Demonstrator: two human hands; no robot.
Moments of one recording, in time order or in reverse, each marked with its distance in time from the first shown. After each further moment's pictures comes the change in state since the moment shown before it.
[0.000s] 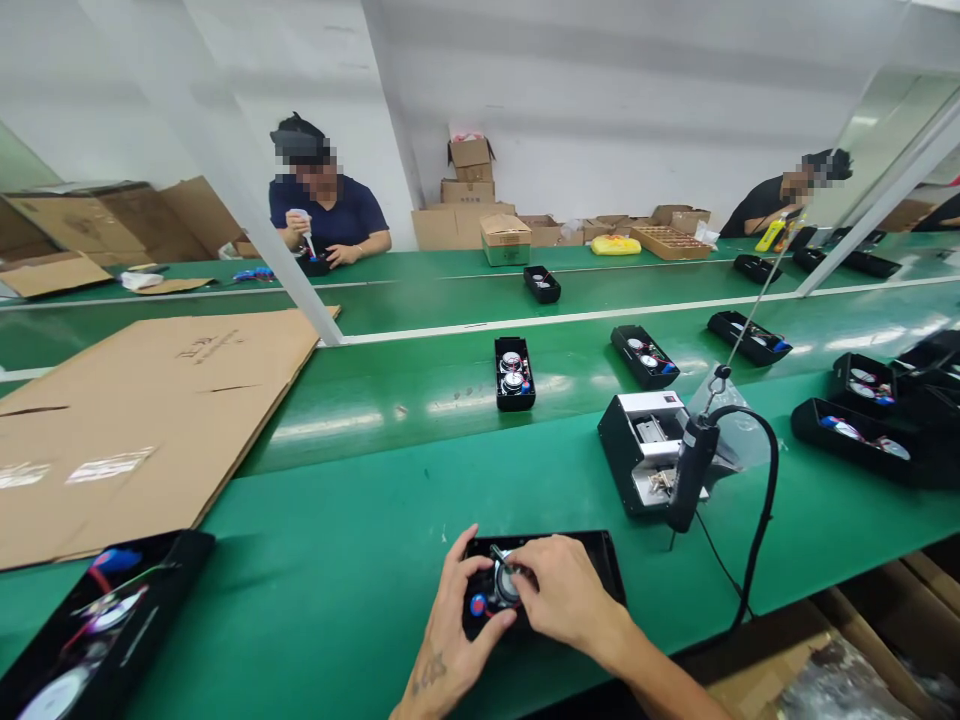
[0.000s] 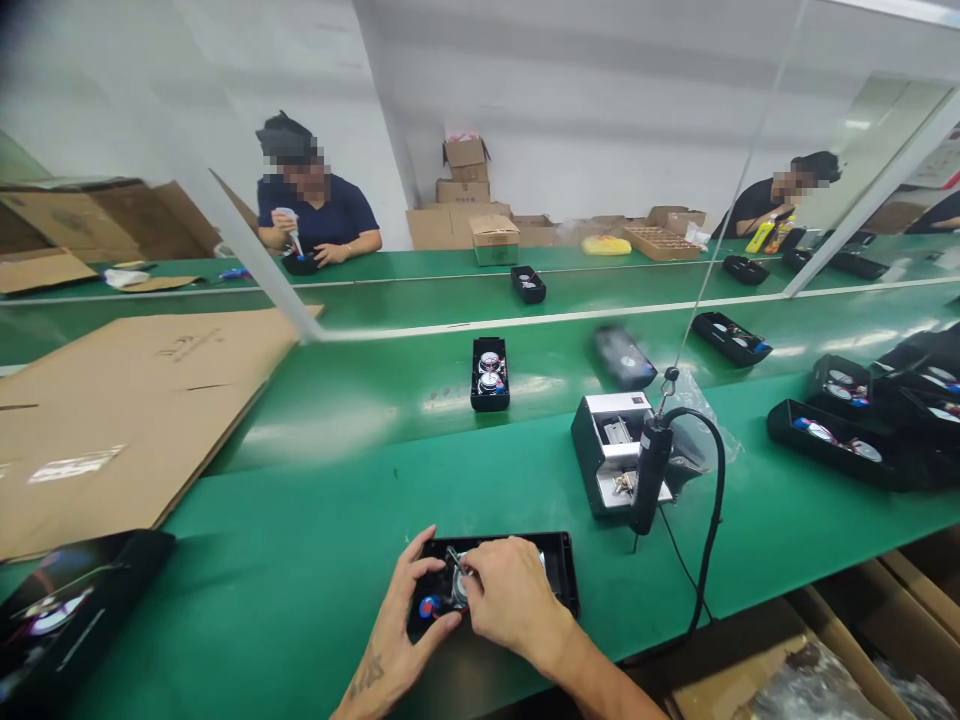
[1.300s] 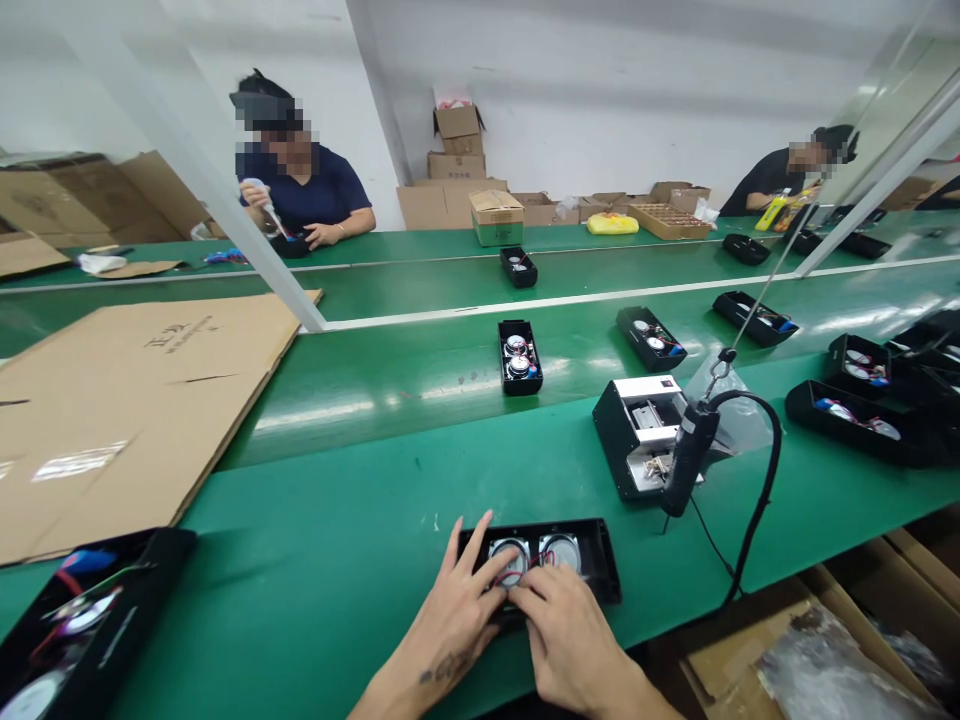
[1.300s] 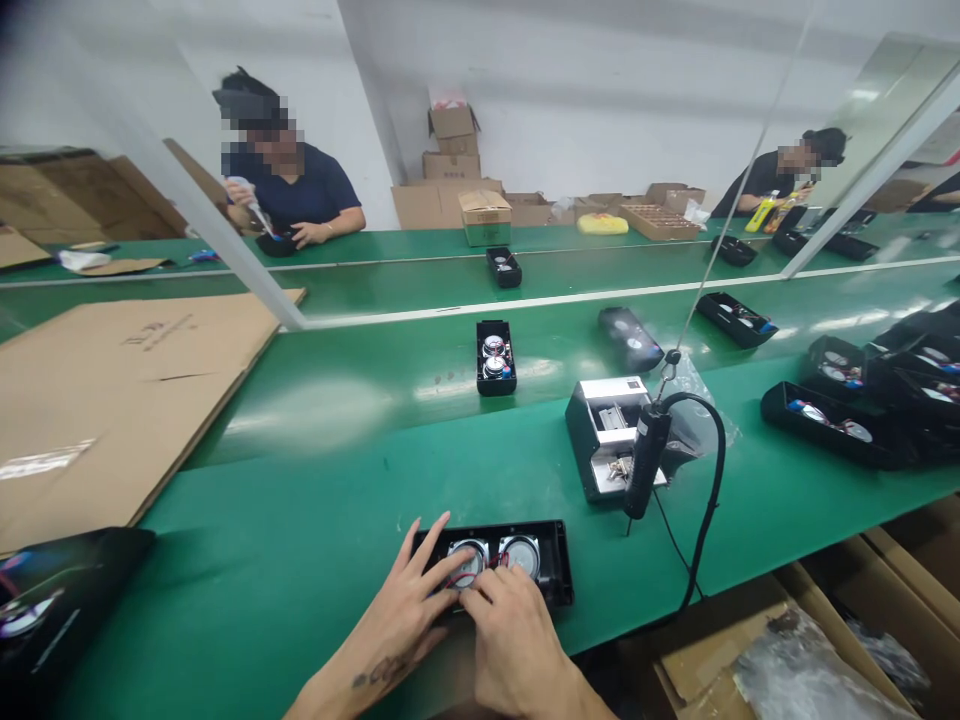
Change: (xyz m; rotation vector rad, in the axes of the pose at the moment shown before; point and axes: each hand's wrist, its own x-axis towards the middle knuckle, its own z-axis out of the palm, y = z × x) left_hand 0.027 0.003 -0.013 0.622 -0.486 0.579; right_hand -0.058 0.010 0.031 -0.103 -0.064 -0.051
